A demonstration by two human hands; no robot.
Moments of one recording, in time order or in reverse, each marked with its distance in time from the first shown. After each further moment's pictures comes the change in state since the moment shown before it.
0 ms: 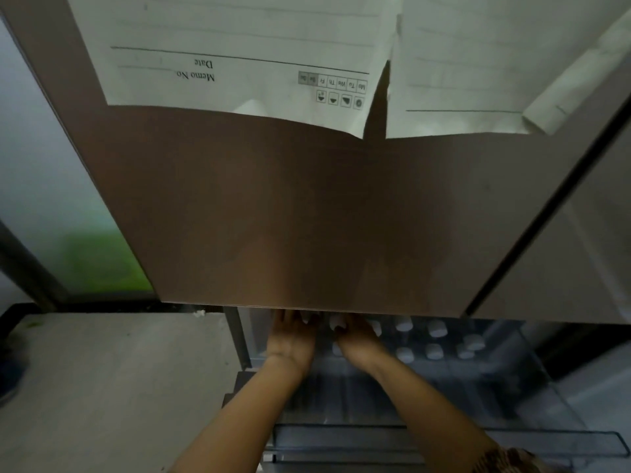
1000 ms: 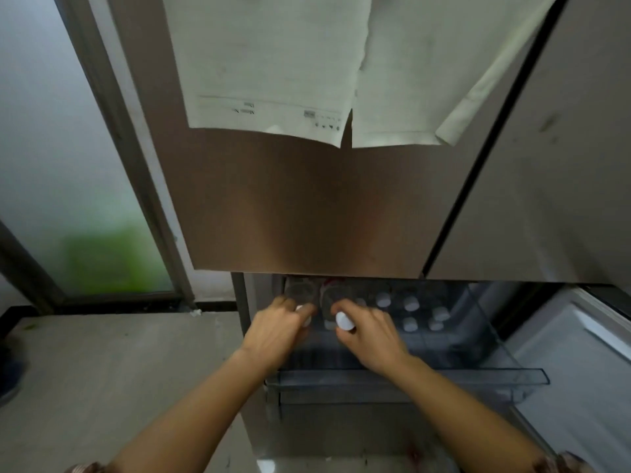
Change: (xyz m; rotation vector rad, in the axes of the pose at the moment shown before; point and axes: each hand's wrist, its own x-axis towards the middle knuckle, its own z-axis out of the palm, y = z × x) left_hand -0.081 -0.015 -0.024 -0.113 0.327 0.203; right_hand -0.108 0.000 -0.026 -0.364 0.290 -0.495
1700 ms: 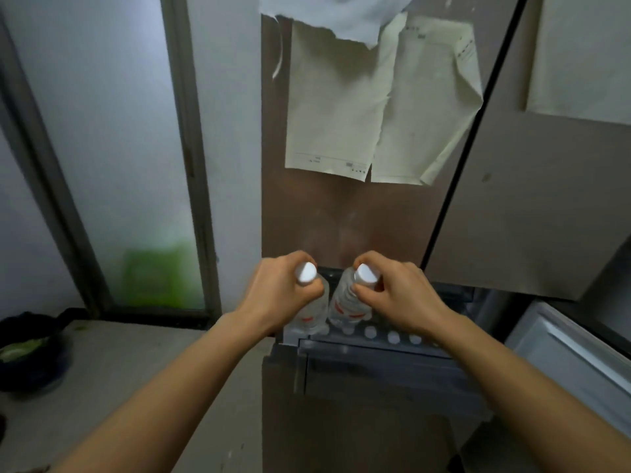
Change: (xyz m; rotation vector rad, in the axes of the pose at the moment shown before) left_hand -0.112 0.026 -0.159 -0.461 0.470 -0.187; right_hand -0.077 -0.120 -0.138 -0.086 0.145 -0.293
